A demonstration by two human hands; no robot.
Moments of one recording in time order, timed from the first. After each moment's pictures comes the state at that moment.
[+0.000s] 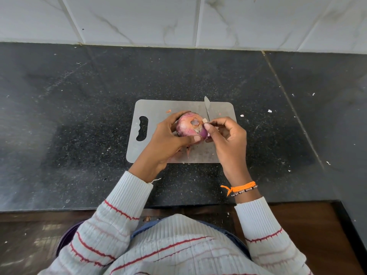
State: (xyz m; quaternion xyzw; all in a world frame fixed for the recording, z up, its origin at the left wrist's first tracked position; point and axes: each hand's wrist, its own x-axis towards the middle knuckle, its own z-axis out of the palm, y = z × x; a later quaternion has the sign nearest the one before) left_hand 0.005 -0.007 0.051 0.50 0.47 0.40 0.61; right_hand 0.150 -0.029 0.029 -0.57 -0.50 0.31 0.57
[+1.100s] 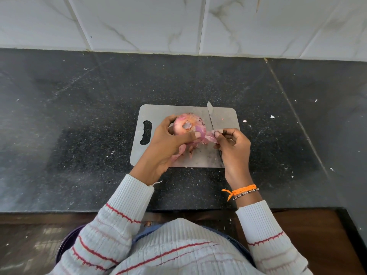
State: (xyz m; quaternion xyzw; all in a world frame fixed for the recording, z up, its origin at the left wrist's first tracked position) left_hand 0.001 -0.006 0.056 0.37 0.48 0.43 0.67; right_hand 0.153 -0.023 0.015 -0.62 -0.37 0.35 0.60
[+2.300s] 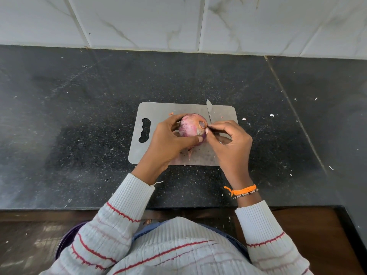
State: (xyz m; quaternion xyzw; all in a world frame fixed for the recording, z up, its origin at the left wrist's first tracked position) left_hand 0.005 -0.007 0.050 0.52 0.51 0.42 0.54; right_hand 0.153 -0.033 0.031 -0.54 -0.60 0.15 0.56
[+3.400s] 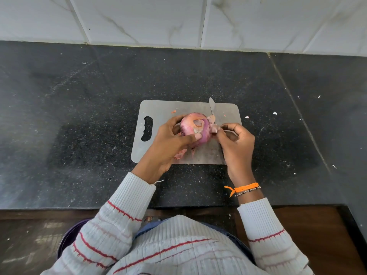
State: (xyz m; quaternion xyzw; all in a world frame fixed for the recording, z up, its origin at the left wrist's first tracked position) left_hand -0.001 -0.007 0.048 0.41 0.47 0.41 0.66; right_hand 0.151 -0.025 0.017 -0.62 -0.40 0.32 0.59
